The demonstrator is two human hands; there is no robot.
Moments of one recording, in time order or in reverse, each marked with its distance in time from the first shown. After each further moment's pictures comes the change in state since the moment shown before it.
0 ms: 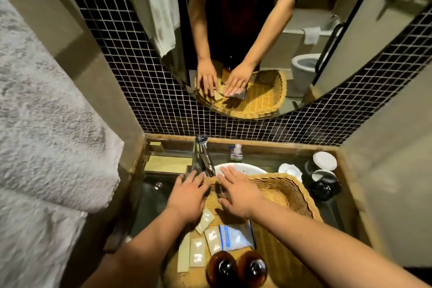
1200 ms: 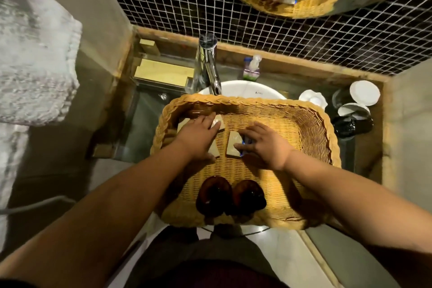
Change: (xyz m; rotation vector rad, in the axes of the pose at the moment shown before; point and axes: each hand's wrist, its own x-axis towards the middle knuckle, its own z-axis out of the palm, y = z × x) left_hand 0.024 0.029 0.099 -0.065 -0.251 0.067; right_hand -0.026 0.080 0.098 -0.260 -0.181 -0.418
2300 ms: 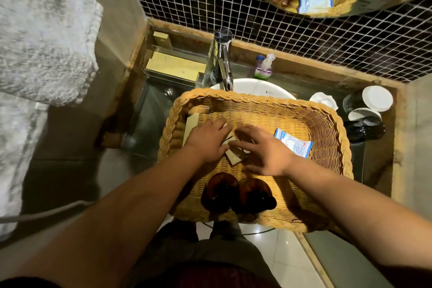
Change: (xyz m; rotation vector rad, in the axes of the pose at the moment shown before) left_hand -0.016 0.019 0.009 -0.128 0.164 -0.052; right_hand 0.002 -0.023 0.004 0.378 0.169 -0.032
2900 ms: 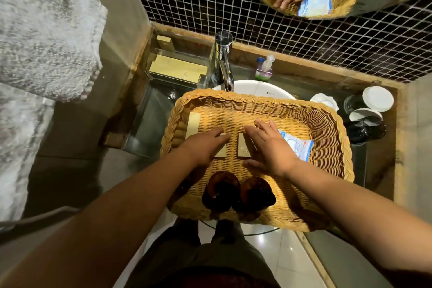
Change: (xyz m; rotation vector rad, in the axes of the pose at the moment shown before) left_hand -0.018 -0.013 0.000 -0.124 -0.194 0.073; right_hand -0.005 0.009 0.021 -0.079 0.065 0.258
